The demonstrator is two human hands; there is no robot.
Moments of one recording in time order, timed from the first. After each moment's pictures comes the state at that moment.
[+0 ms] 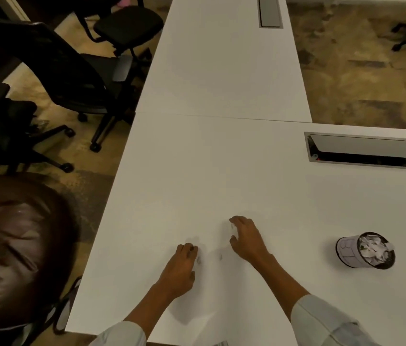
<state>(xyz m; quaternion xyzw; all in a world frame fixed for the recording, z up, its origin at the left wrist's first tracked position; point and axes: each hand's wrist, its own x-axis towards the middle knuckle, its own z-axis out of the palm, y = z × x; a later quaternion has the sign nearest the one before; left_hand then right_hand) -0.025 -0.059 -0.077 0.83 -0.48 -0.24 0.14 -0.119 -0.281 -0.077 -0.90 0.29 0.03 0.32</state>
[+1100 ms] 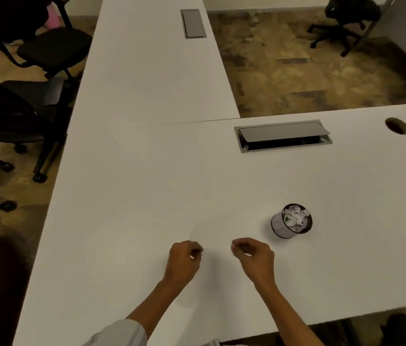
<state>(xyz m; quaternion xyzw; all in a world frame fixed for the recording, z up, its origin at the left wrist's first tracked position) -0.118 -0.189 -0.034 0.82 -0.38 -0.26 0.33 -0.279 -0.303 -0.002 -0.64 0.54 -0.21 0.51</state>
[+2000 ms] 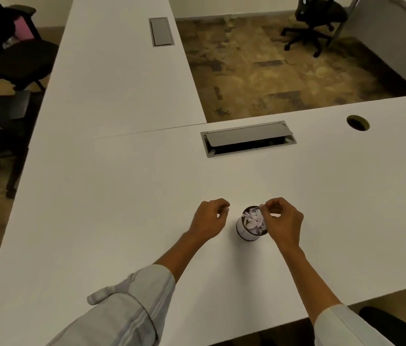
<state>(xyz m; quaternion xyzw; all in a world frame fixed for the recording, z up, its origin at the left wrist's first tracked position) -0.186 -0.377 0.019 0.75 -0.48 -0.28 0.37 -0.365 -0.464 0.030 -0.68 0.55 -0.34 0.35</state>
